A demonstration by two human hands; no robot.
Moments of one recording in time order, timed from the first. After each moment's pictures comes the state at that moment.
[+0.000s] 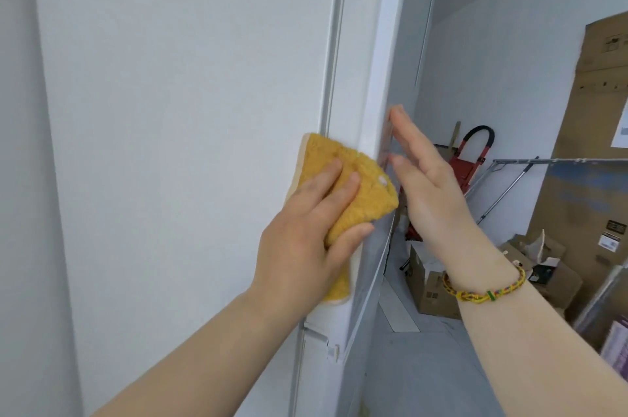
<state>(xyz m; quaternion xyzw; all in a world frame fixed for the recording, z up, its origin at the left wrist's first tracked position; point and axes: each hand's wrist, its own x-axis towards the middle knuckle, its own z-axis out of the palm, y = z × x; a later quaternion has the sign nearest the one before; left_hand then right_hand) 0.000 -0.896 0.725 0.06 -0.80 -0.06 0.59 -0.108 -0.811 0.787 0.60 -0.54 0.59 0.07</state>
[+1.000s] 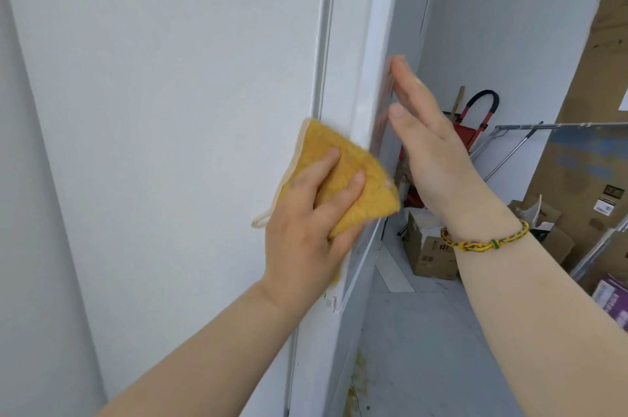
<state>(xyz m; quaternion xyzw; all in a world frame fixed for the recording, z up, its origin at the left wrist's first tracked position) -0.018 -0.899 0.682 0.03 -0.76 -0.01 0.65 -0.111 -0.806 0.778 0.60 -0.56 0.58 0.02</state>
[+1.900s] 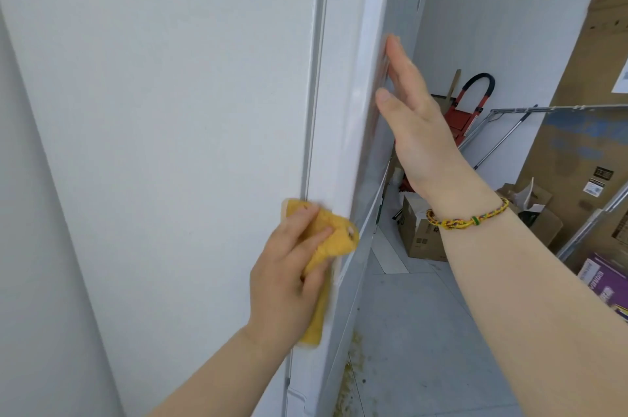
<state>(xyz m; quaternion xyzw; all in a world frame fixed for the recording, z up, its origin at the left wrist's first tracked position) 0.003 -0.887 0.613 0.09 -0.78 -0.13 0.61 -0.105 -0.811 0.770 0.59 -0.55 0.58 0.01</state>
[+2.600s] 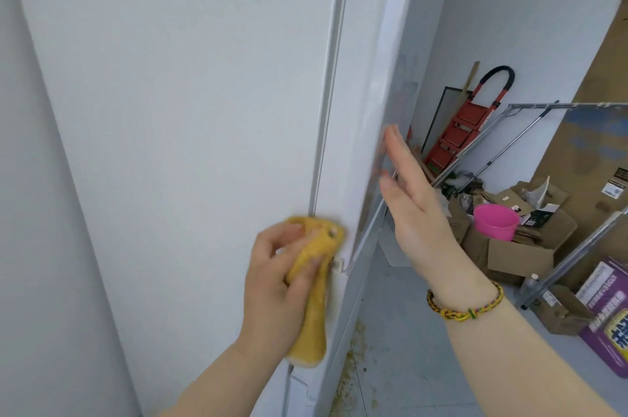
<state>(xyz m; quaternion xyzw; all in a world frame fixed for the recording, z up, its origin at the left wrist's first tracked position) 0.021 -0.875 0.601 0.18 -0.71 -0.35 0.58 -0.099 -0.801 0.689 0.57 -0.57 0.59 -0.03</state>
